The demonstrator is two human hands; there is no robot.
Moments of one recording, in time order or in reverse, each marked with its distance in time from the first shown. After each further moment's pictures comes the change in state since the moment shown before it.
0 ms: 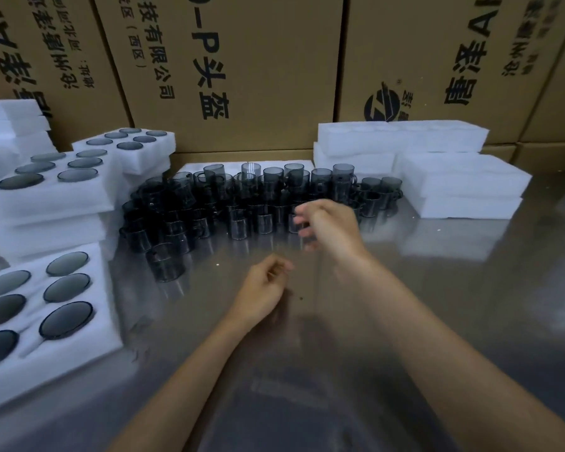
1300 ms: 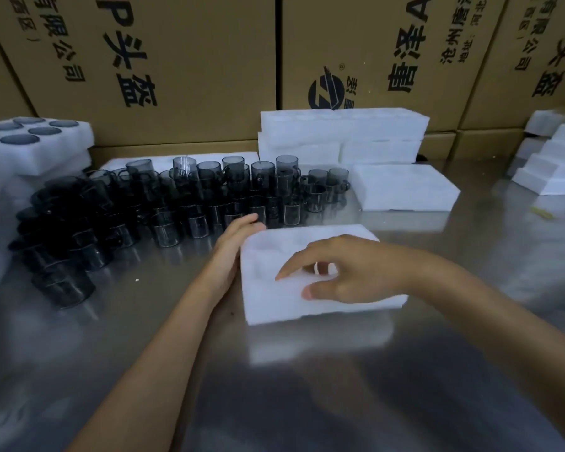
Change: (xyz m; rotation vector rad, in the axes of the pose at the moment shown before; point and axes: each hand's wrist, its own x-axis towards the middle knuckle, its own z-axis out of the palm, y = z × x) left_hand 0.084 0.017 0.053 -0.623 -0.126 -0.172; right_hand -0.007 -0.004 -0.138 -1.029 -0.760 -0.308
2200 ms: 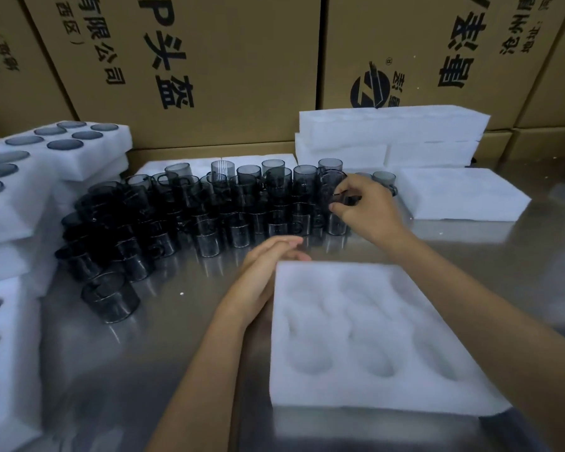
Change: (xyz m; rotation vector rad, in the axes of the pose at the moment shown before) left_hand -0.002 0.003 -0.034 -0.042 -0.082 -0.033; right_hand 0.154 0.070 -0.003 0.286 0.934 0.230
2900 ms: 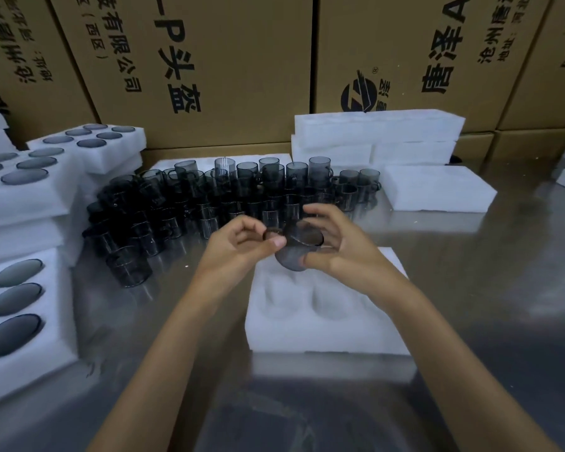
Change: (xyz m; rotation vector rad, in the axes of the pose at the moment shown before) left_hand -0.089 0.036 0.018 0.236 0.152 0.294; right_hand -0.137 -0.062 -0.051 0.602 -0.401 0.104
